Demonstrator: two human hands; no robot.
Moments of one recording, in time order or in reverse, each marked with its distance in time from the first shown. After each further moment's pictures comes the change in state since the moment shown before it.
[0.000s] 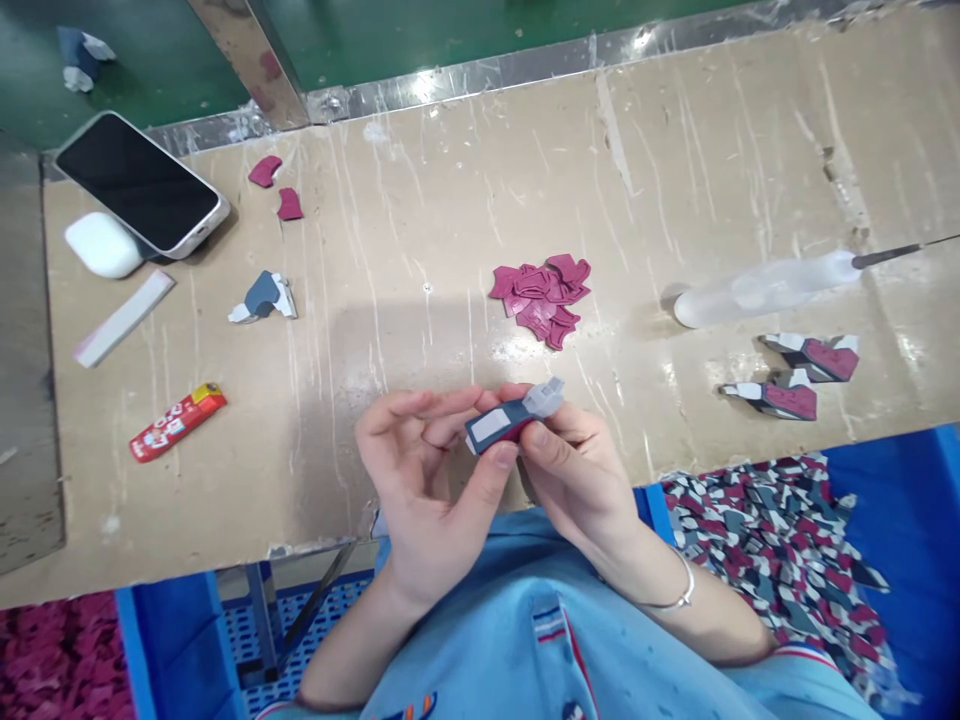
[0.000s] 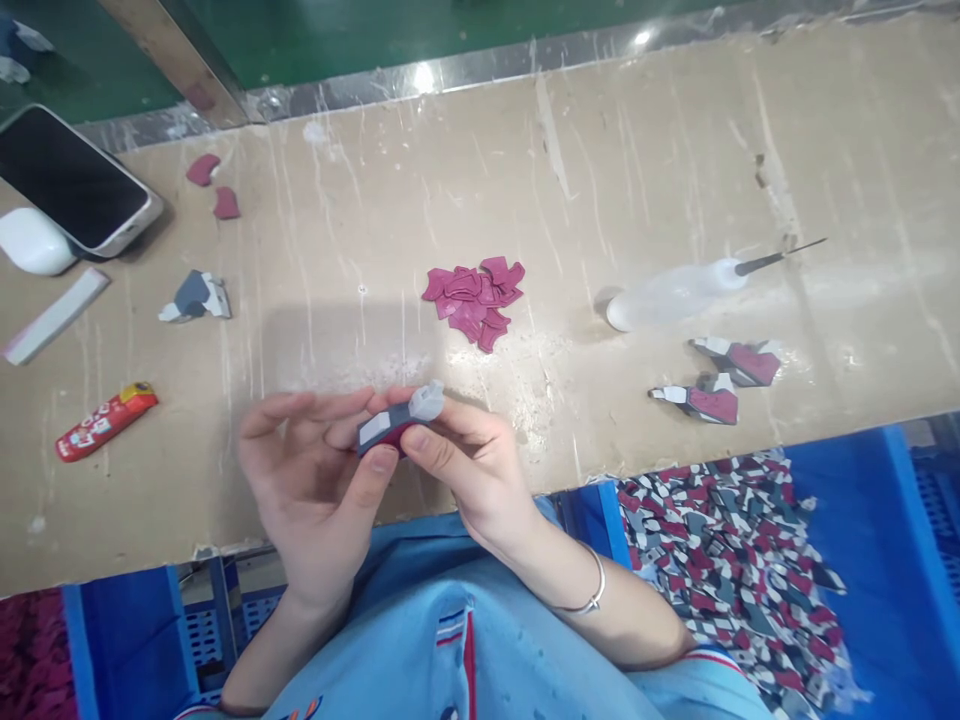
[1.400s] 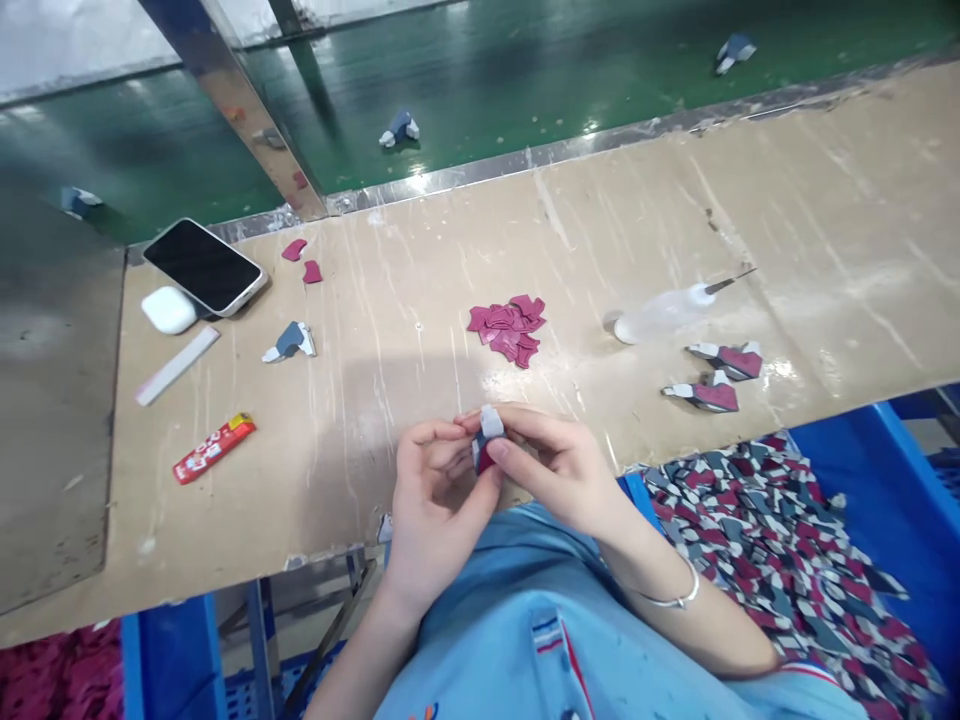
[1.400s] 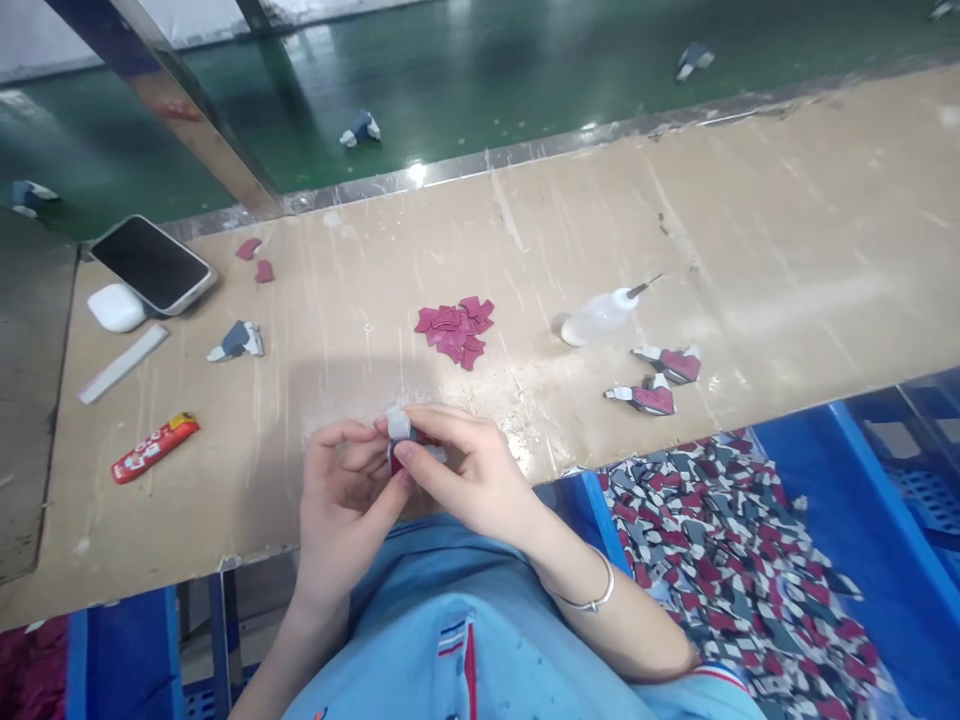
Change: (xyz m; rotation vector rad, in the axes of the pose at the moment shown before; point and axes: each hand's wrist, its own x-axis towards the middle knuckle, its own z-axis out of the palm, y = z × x) left_hand -0.003 0.014 -0.006 -0.125 -0.211 -0.260; right_hand -0.002 -0.029 -0.005 -0.429 -0.138 -0.245
